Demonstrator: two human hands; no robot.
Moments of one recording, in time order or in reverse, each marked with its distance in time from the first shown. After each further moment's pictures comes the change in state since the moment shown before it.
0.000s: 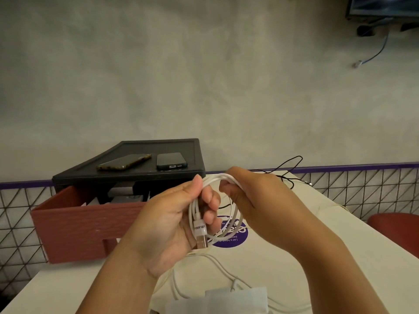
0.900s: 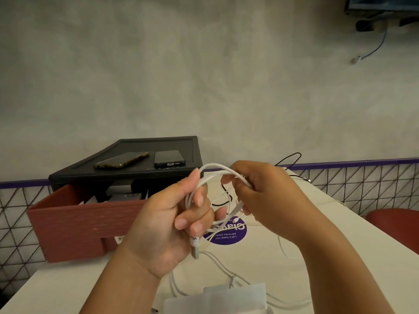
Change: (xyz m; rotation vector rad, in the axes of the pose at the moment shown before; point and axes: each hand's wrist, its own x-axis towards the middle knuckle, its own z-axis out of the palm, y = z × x) left_hand 0.001 -0.007 -0.004 -0.039 -0.061 0.025; right_hand 0.002 0.010 0.001 0.255 0.052 0.175
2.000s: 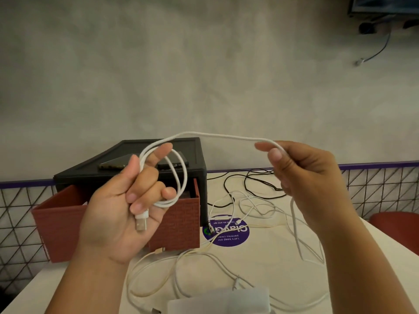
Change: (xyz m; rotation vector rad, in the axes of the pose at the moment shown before) left_hand -0.014 0.027 -0.043 -0.204 -0.022 0.171; right_hand 0.001 0.022 -0.017 0.685 0.285 -0.082
